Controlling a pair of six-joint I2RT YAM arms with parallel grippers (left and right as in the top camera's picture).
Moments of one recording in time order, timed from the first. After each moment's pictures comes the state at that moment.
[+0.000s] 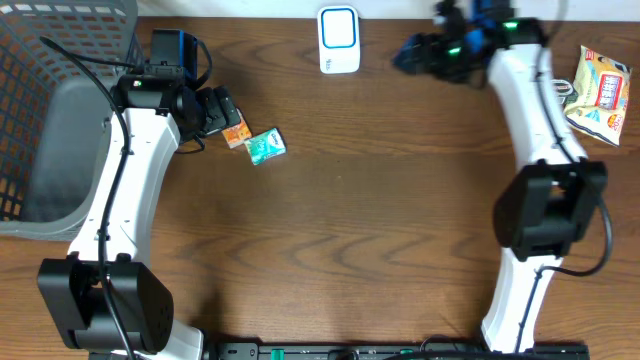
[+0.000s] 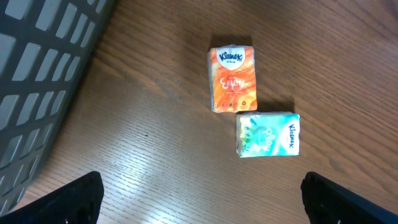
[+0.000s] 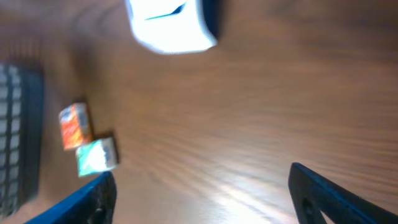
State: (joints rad) left arm -0.05 1.69 1.53 -1.02 -0.06 -0.46; right arm 0.12 2.20 2.08 -0.96 -0.48 0.18
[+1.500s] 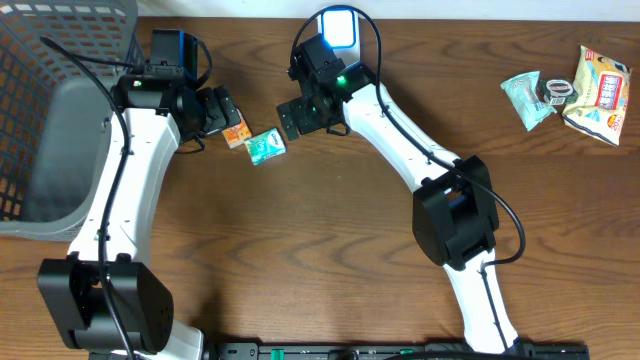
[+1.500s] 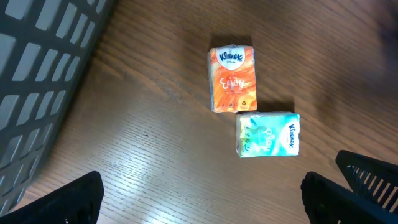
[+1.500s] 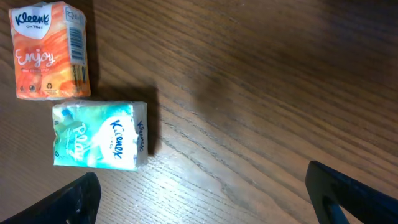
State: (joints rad) left arm -0.05 1.69 1.53 -1.02 -0.06 -0.46; right arm 0.58 2.33 2.08 -0.88 -0.11 0.20
